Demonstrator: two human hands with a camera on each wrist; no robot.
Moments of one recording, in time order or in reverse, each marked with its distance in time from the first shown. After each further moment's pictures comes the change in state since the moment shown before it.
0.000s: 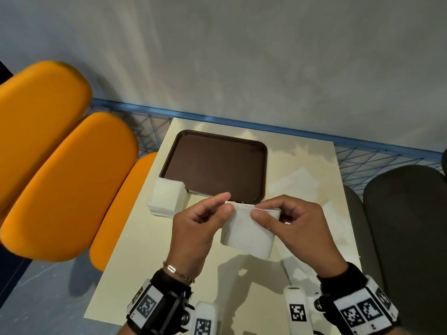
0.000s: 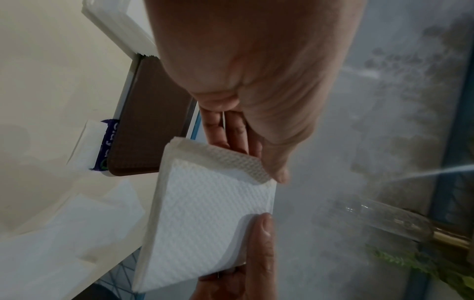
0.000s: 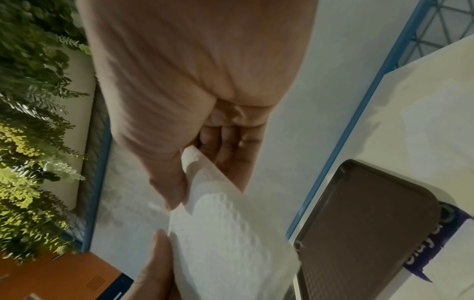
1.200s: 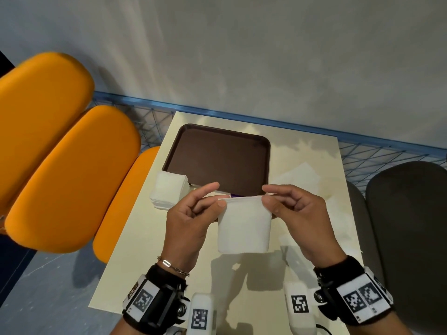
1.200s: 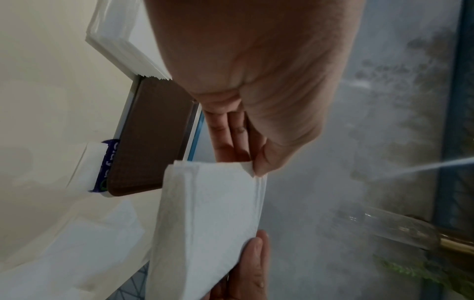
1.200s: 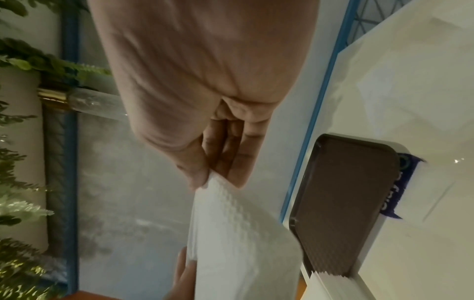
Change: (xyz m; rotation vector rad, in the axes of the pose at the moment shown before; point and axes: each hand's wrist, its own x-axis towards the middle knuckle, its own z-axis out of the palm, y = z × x) left_hand -0.001 -0.002 -0.016 0.011 0.029 0.015; right_hand 0.006 0.014 0.009 0.291 0.053 0.173
